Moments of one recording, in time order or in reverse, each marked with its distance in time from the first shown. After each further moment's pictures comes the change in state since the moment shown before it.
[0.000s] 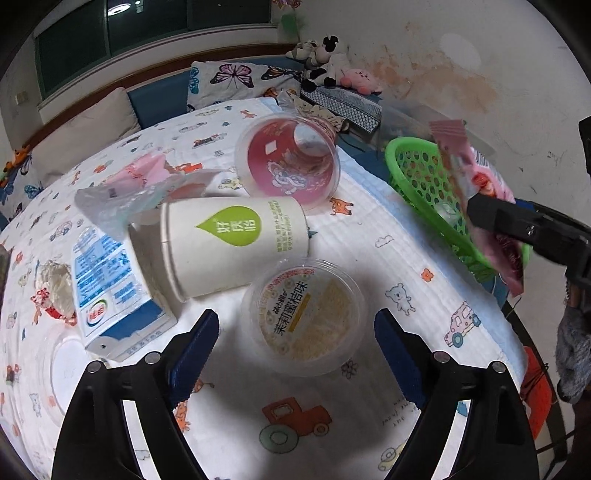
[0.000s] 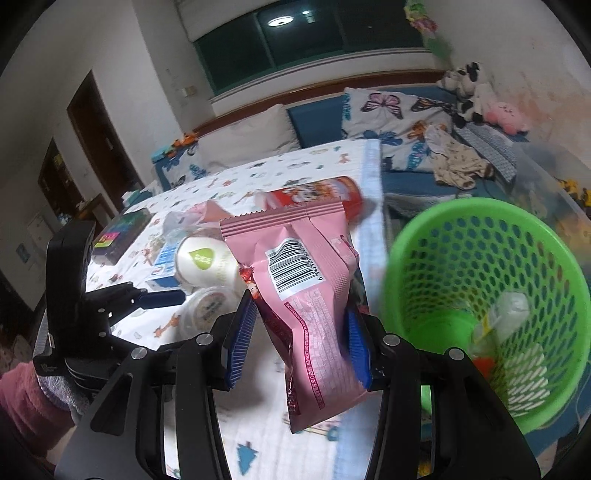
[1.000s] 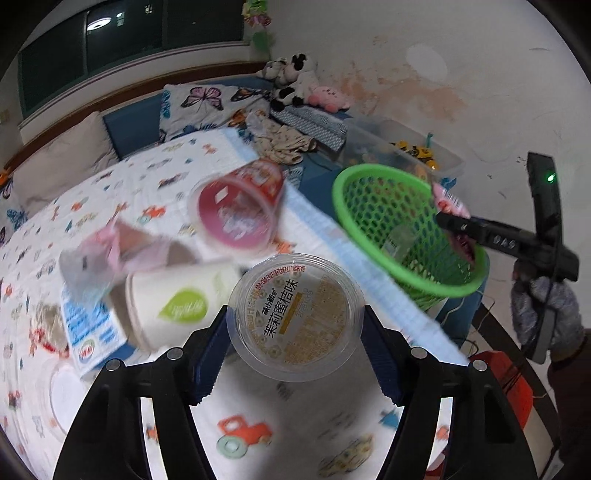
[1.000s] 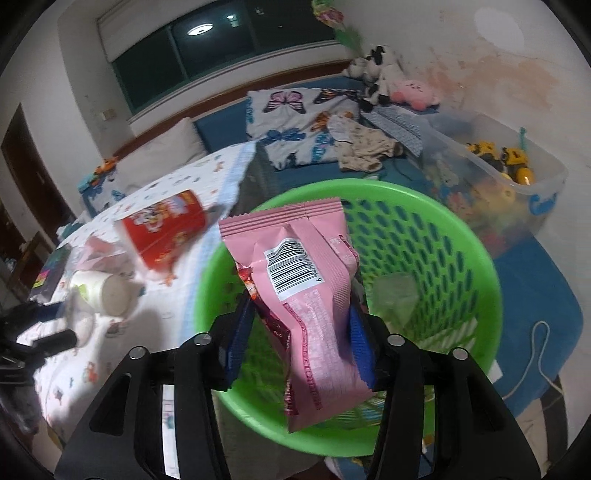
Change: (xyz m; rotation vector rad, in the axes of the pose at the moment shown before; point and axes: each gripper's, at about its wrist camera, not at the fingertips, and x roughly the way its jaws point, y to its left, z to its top) left arm -0.031 -0.038 0.031 0.056 -0.072 -0.087; right arm -0.025 -0.123 -0.009 0.161 -0.004 -0.259
